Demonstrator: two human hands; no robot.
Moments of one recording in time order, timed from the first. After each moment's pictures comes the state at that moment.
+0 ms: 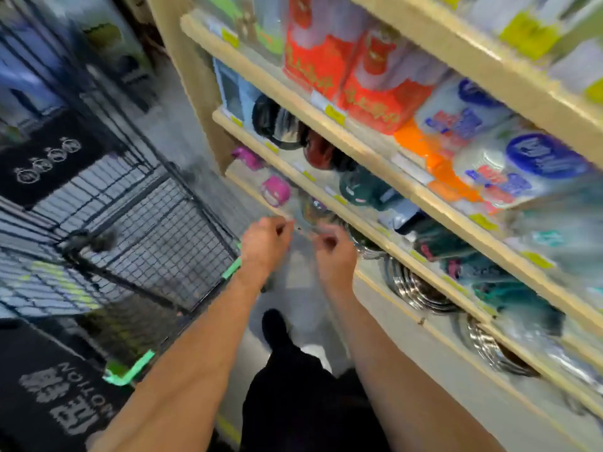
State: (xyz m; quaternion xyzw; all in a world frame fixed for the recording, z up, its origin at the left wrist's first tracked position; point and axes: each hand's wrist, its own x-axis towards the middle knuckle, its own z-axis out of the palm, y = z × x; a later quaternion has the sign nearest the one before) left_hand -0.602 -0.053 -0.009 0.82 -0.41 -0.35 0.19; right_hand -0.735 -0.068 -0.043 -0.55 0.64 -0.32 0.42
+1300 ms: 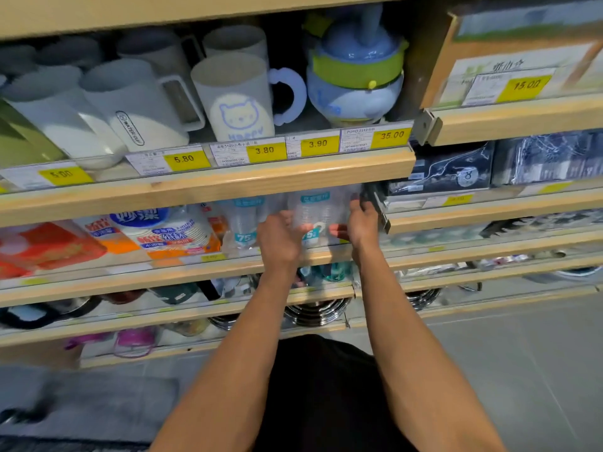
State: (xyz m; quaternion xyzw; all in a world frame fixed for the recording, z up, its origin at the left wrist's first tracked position) left_hand -1.121 -0.160 0.062 0.60 -0.66 -0.33 0.29; right_hand -1.251 -0.135 0.047 -0.12 0.70 -0.58 0.39
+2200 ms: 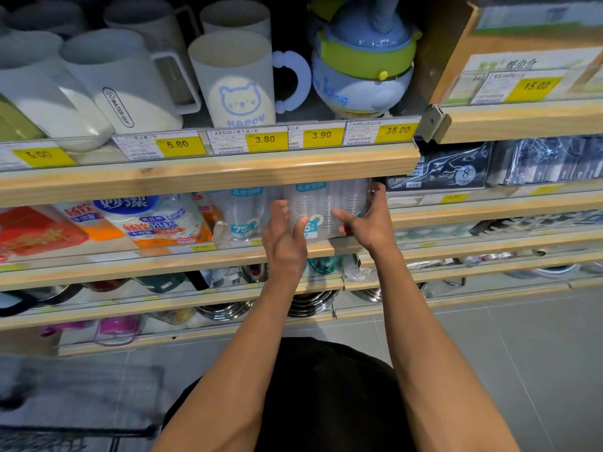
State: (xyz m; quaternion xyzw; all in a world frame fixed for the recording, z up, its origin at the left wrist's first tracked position) left_hand -1.127 -0.148 0.026 0.53 -0.65 -0.34 0.42; right_hand -1.281 -0.115 0.047 -0.29 0.73 -0.53 0.33
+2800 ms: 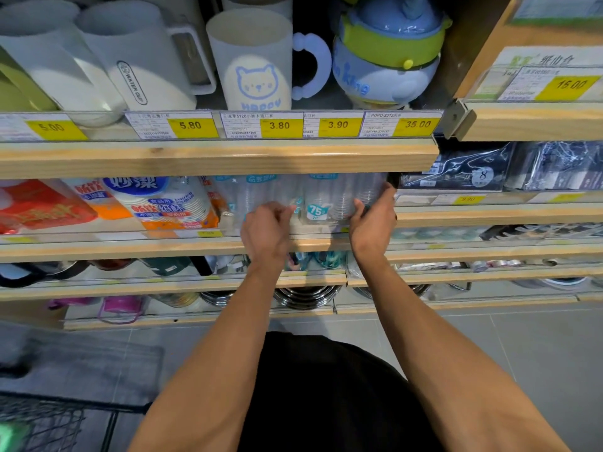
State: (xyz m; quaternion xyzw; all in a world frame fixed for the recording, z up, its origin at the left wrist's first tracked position) left_hand -1.095 -0.173 0.029 0.65 -0.67 -0.21 0.28; right_hand -1.258 -0.121 0.027 -0.32 0.83 -0.45 0.09
